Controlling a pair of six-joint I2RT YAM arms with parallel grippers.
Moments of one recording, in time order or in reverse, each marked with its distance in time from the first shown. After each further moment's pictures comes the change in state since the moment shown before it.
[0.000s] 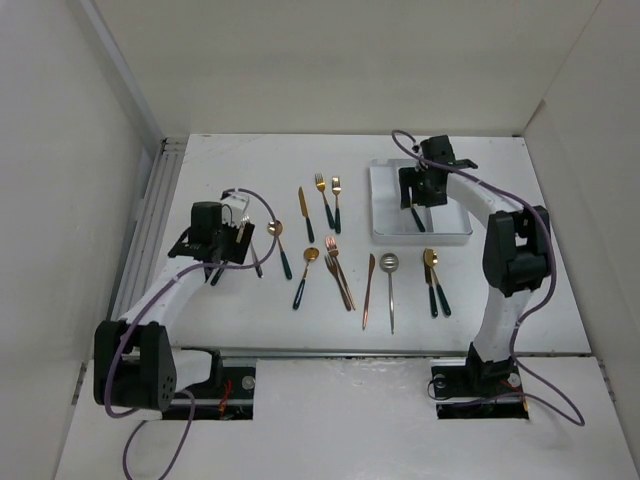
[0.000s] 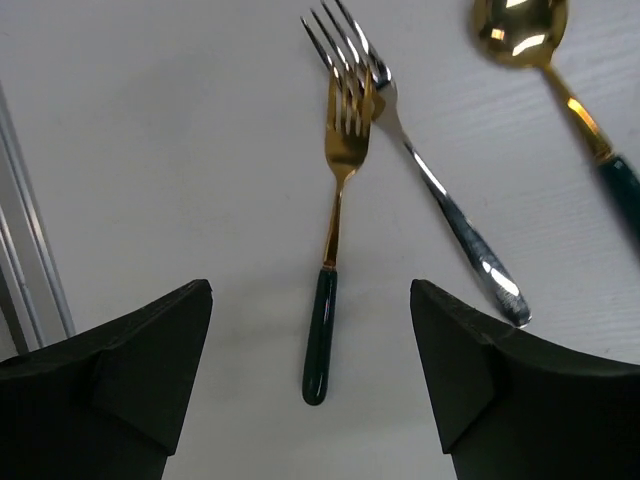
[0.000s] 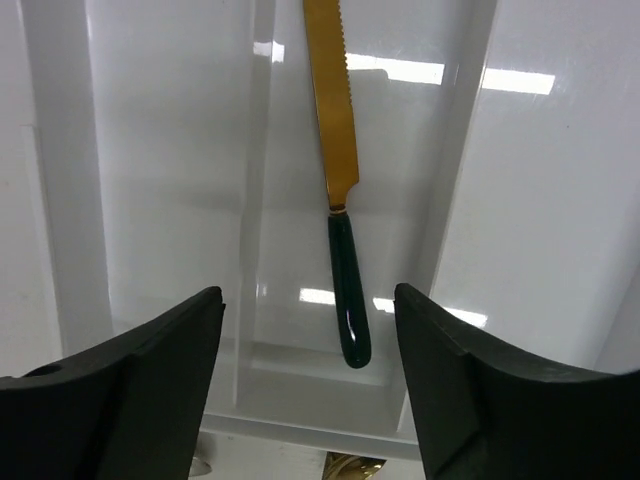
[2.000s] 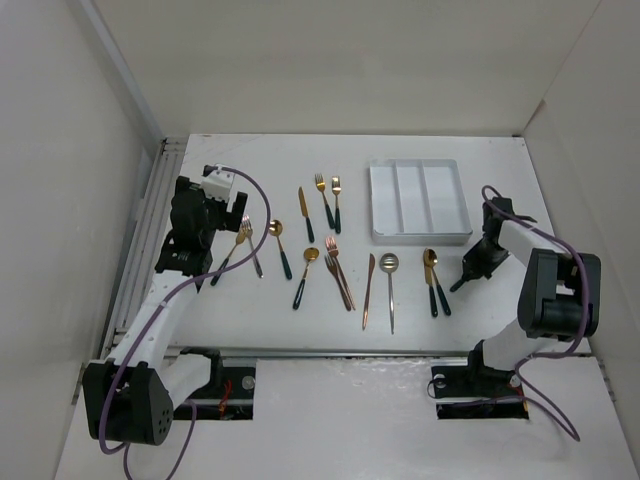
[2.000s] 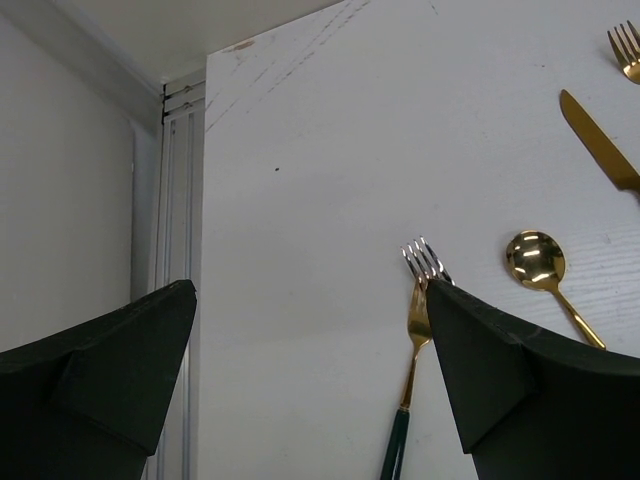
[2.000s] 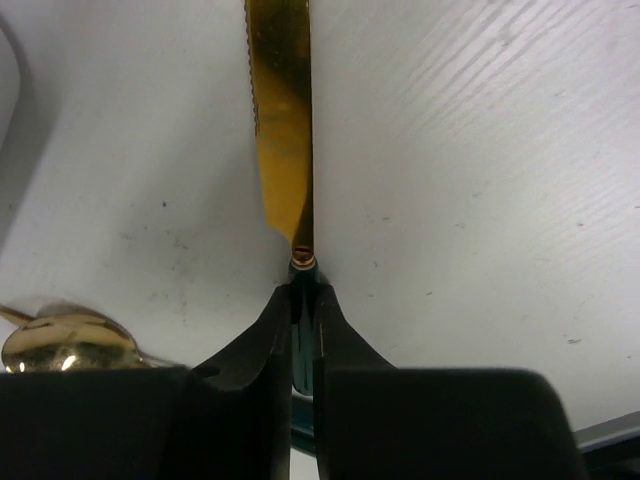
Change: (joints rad) left arm 0.000 -0.136 0.032 0.259 -0.048 0.066; right arm -0.343 -0.373 -0.620 -0.137 0.113 0.612
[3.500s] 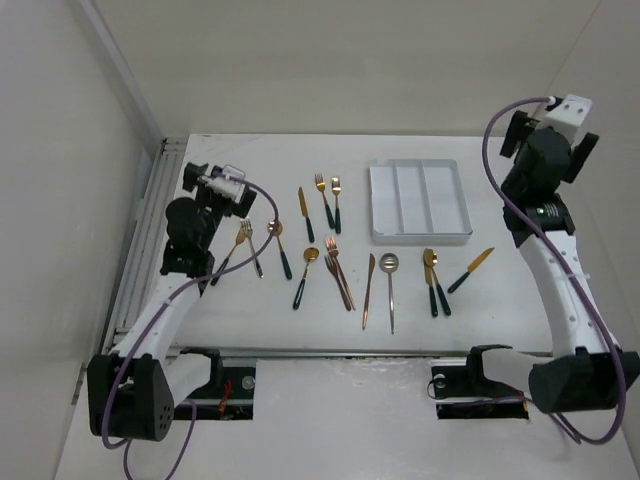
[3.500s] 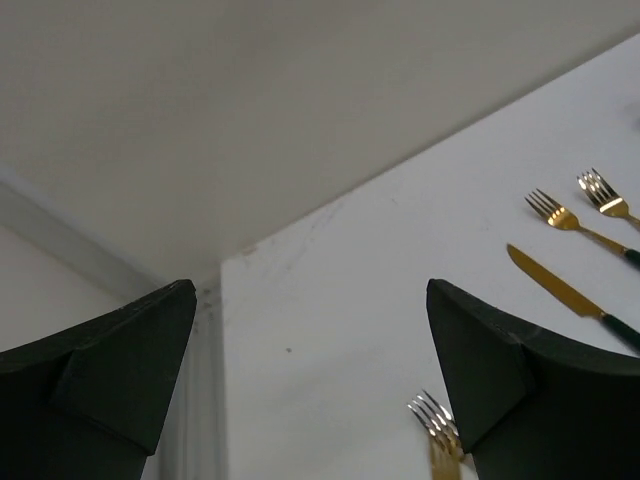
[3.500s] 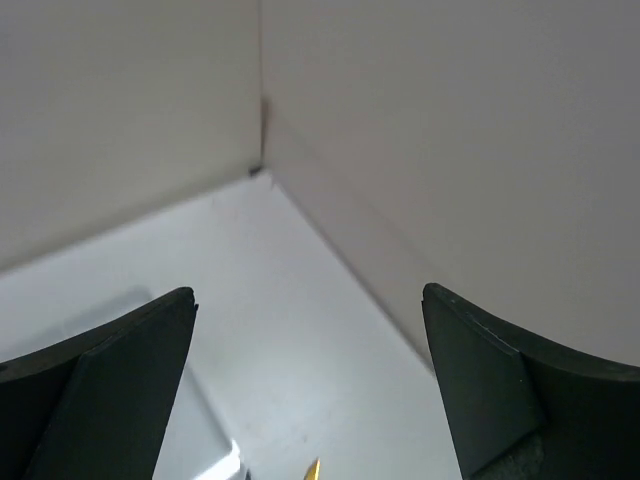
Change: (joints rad) left arm 0.016 0.021 -0.140 0.490 0.254 0.083; right arm 0.201 -0.440 0.340 0.700 0.603 -0.851
